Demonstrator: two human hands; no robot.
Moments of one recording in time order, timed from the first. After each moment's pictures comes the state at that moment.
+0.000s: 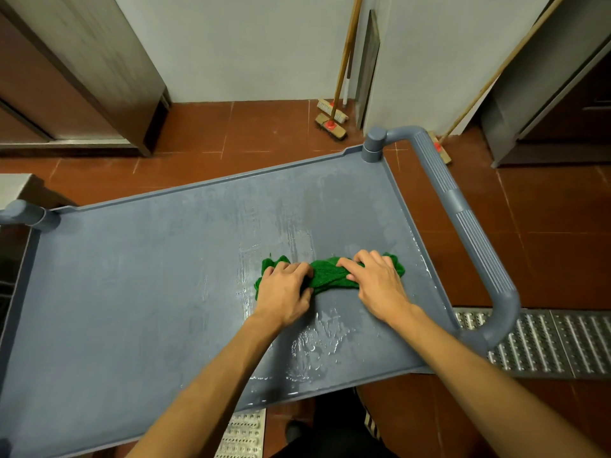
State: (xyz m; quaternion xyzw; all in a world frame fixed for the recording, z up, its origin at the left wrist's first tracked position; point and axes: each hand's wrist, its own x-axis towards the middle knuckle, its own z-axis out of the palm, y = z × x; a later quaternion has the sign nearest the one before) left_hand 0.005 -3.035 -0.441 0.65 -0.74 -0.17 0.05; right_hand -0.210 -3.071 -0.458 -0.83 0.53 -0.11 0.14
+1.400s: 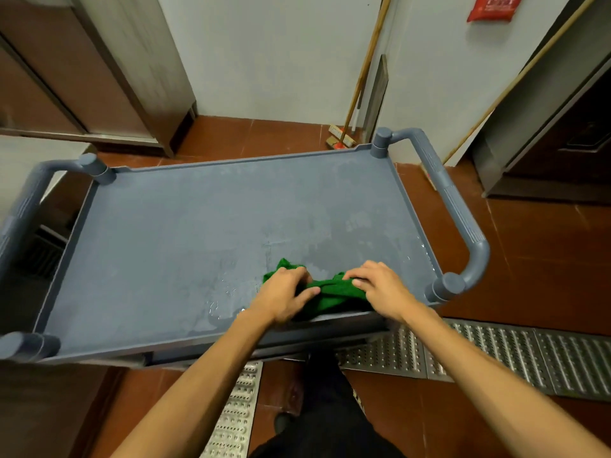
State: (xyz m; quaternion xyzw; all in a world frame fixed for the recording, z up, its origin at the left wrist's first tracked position) left_hand 0.026 -2.901 -0.410 0.63 -0.71 -0.28 0.12; right_hand -0.209 -2.950 -0.404 -0.79 0.53 -0.04 0.31
